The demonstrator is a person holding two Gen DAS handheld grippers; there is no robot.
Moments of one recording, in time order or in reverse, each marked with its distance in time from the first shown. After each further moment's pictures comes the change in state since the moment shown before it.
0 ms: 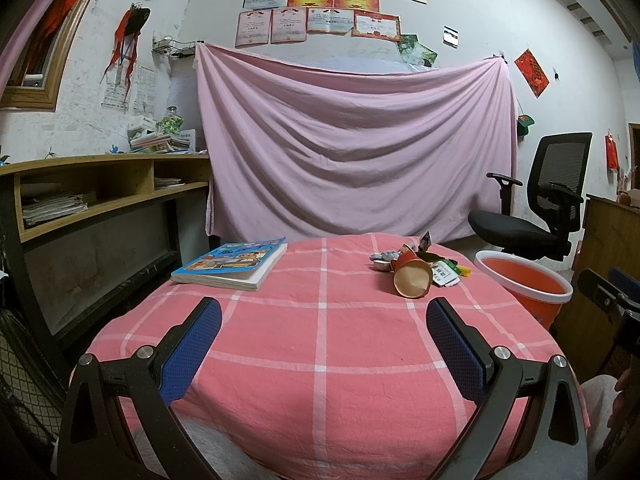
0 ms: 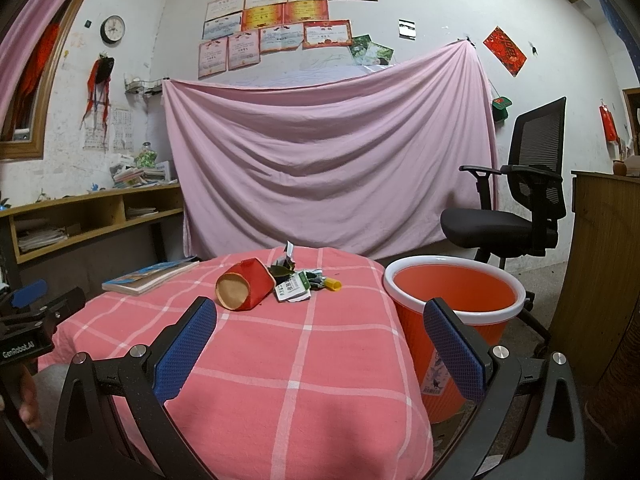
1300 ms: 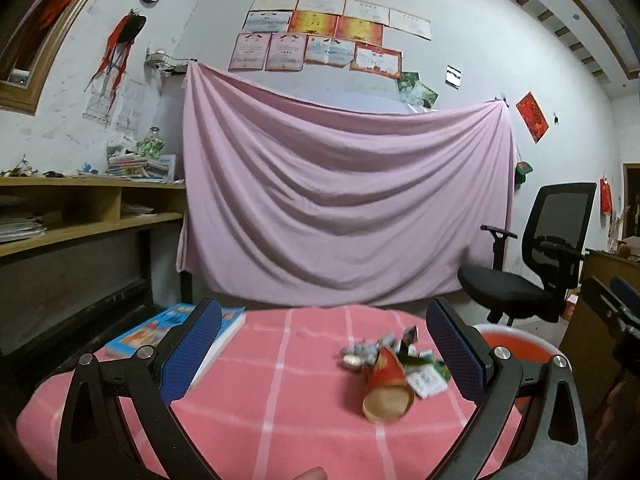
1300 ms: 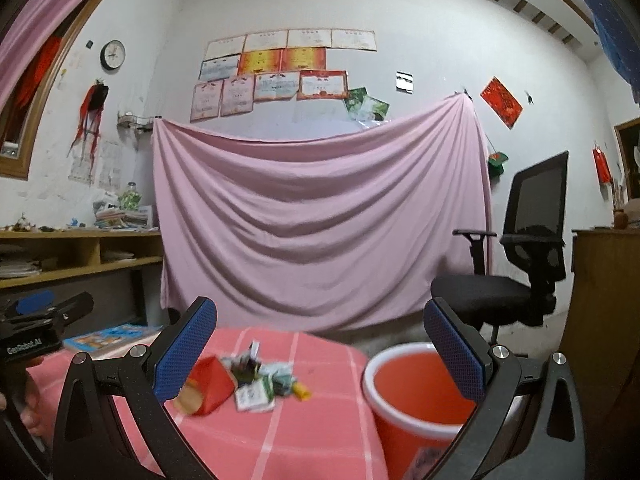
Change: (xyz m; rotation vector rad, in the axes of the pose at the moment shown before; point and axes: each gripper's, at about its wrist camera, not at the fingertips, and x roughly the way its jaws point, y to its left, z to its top) left arm 0.089 -0.031 0.082 -0.080 -0.144 -0.064; right arm 0.071 -0.024 0.068 -0.064 -0.216 -0.042
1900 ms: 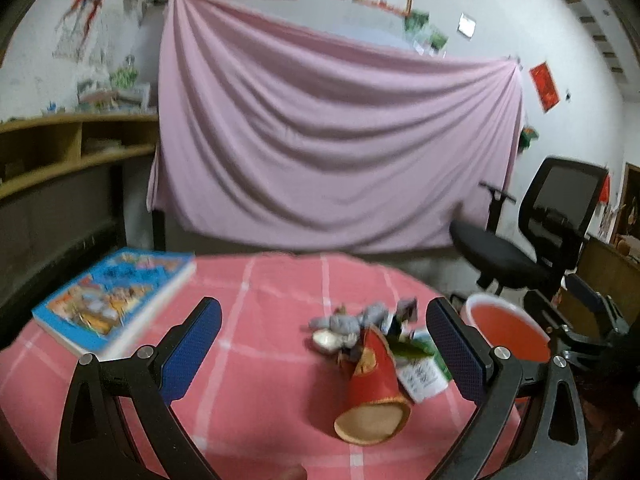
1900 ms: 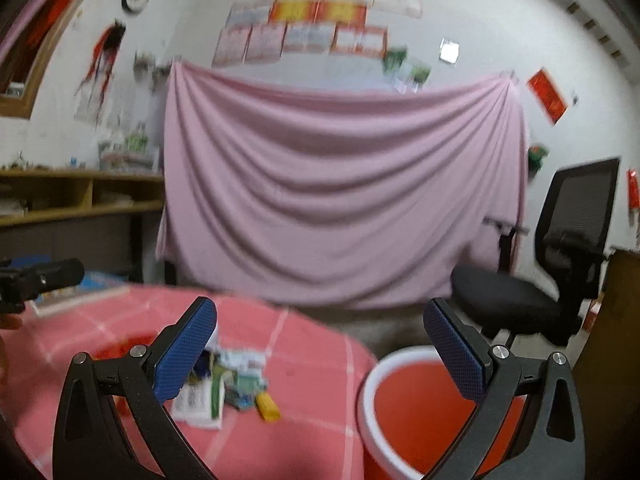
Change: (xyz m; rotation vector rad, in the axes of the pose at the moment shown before) left arm 0.112 -0.009 -0.019 -0.063 0.308 -0.051; right arm 0.114 -0.013 -0.037 -0.115 0.224 0.094
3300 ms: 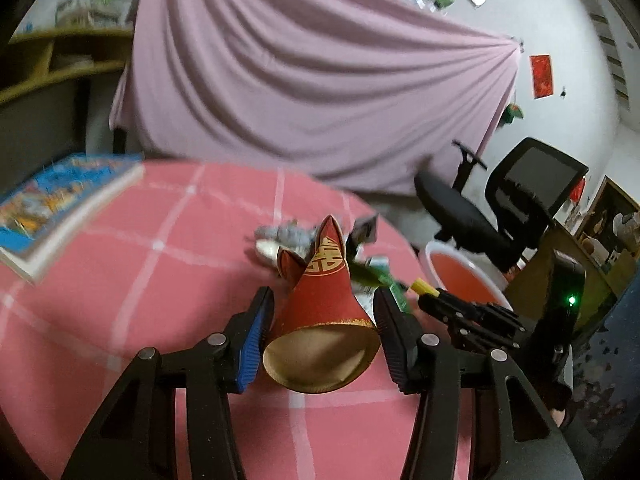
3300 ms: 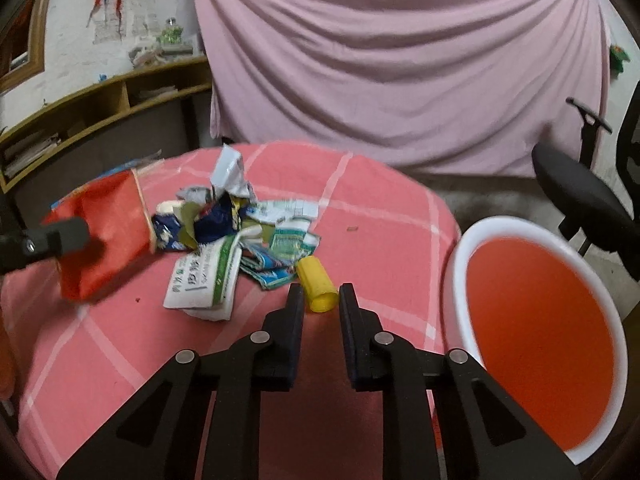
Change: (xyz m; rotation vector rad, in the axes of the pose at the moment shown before) left arm -0.003 0.002 -0.019 -0.107 0.169 -0.165; right arm 0.048 -0.002 -0.047 0.006 0.383 0.251
